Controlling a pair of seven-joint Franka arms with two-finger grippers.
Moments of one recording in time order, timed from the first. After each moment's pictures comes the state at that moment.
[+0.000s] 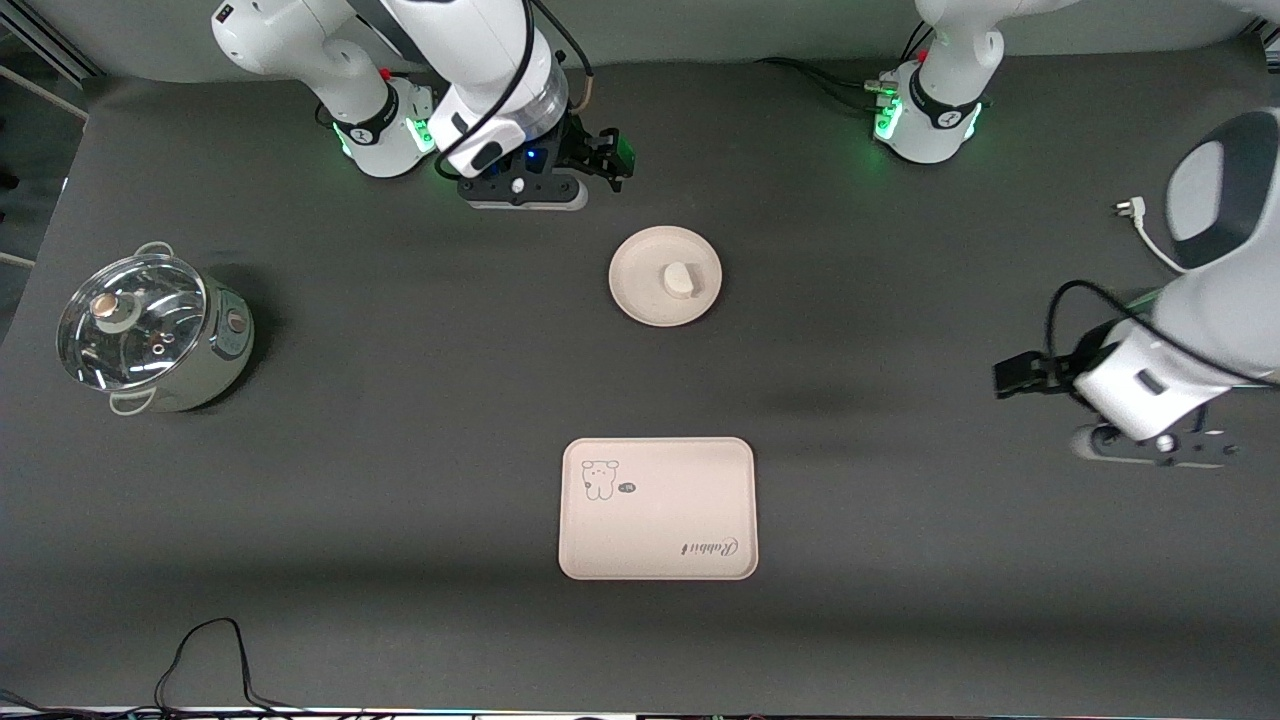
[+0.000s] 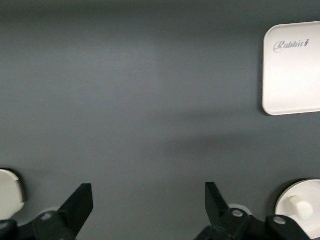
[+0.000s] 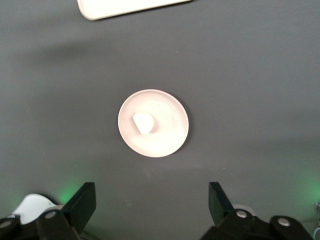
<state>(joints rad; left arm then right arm) 0.17 0.30 -0.33 -1.38 0.07 1.62 -0.07 0.82 0.11 -0.07 -1.65 0.25 1.74 0.83</state>
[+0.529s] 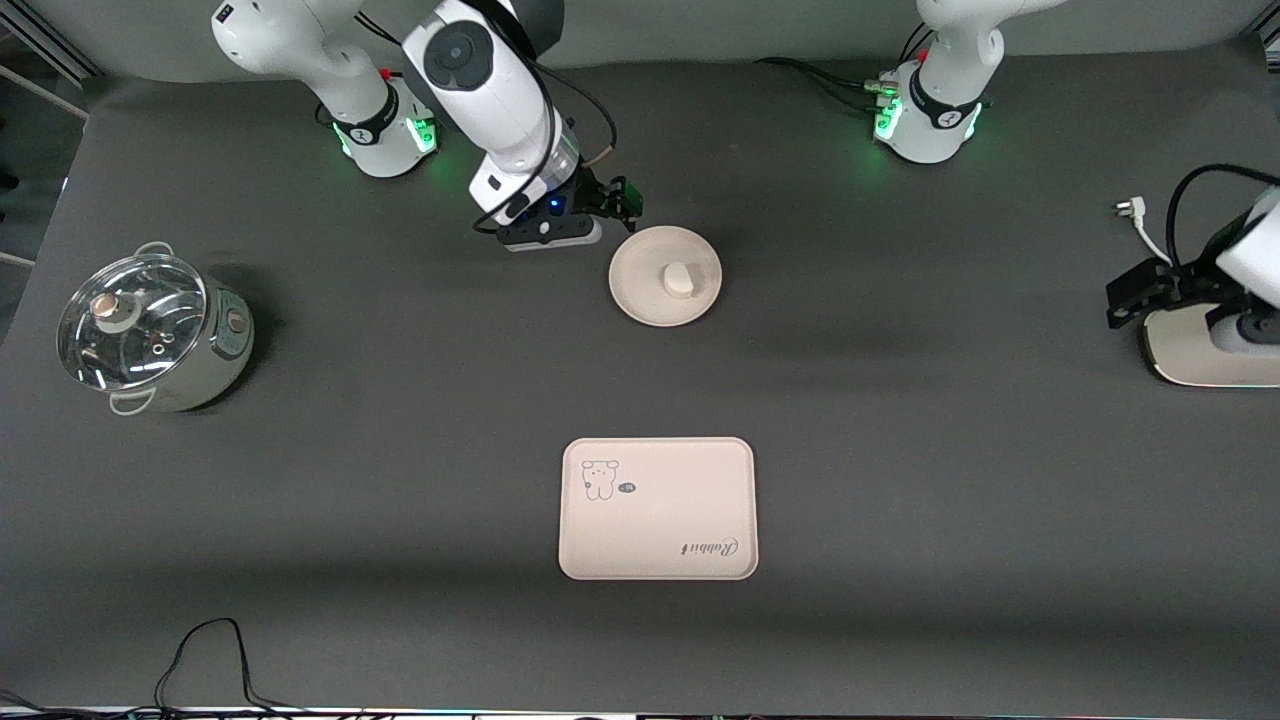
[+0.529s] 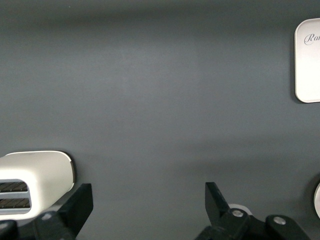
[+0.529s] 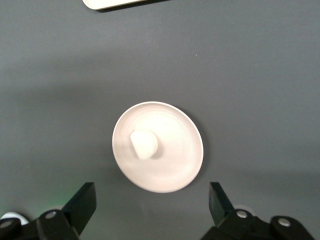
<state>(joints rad) 0.26 -0.01 -0.29 -1.65 0.05 1.69 0.06 0.83 0.04 0.01 -2.18 0.28 2.38 0.73</state>
